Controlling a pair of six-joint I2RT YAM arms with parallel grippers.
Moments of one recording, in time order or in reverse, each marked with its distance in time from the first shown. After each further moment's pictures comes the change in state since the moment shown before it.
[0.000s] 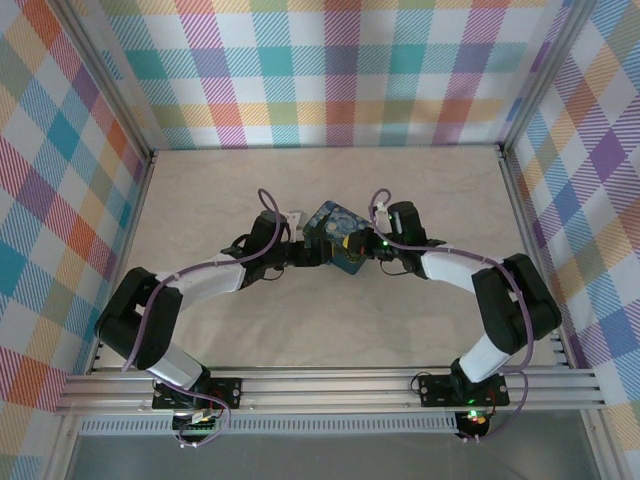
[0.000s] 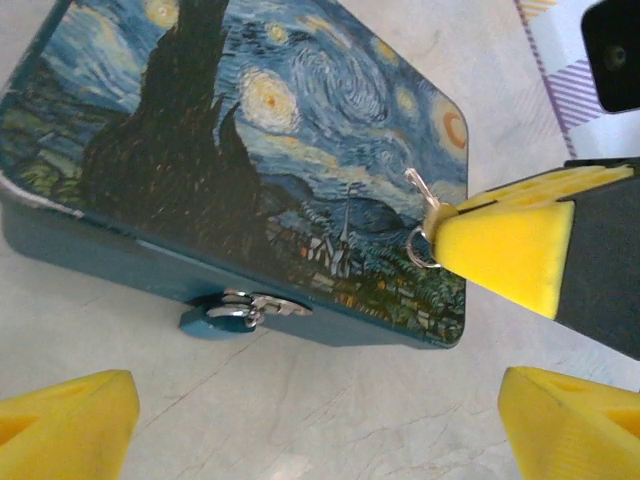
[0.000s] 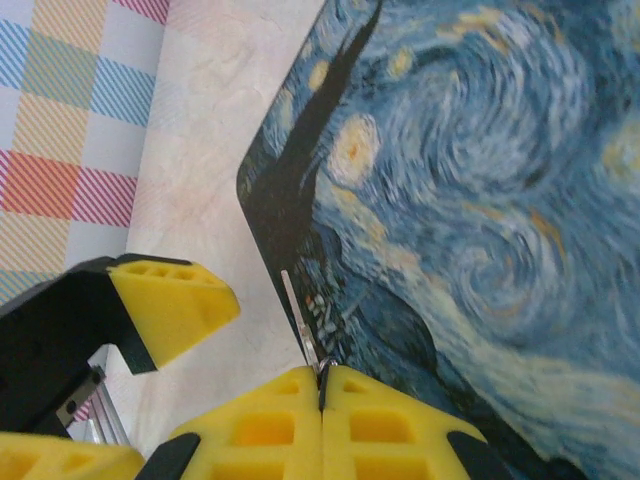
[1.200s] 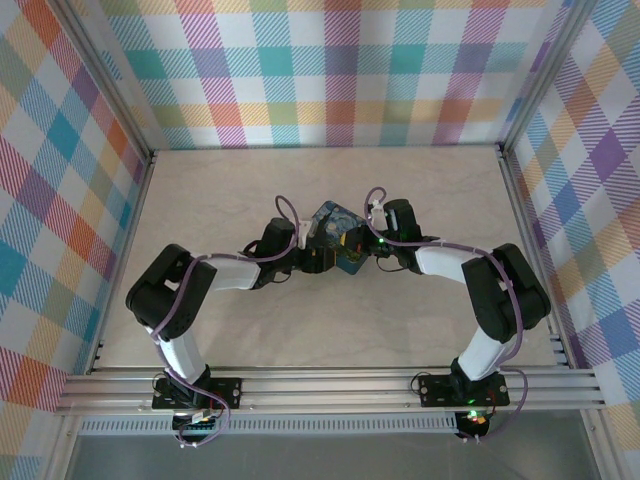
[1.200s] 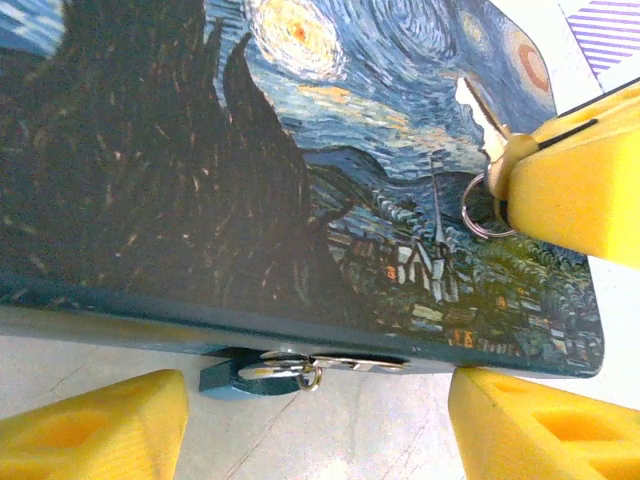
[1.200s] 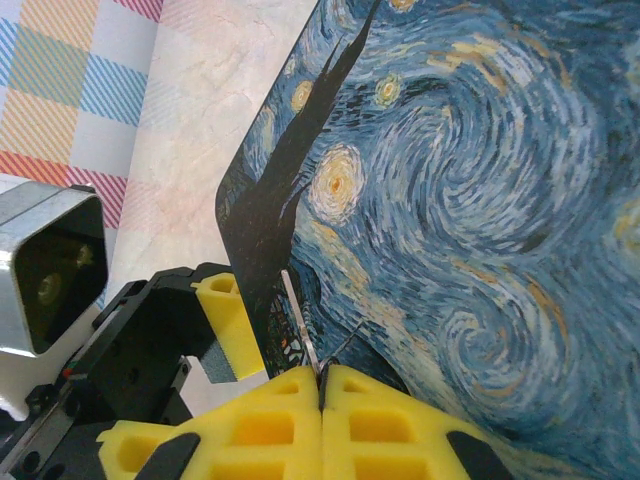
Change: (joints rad) left arm 0.000 0.219 -0.017 0.230 0.043 0.130; right arm -0.001 0.075 0.031 0.034 -0.003 -0.026
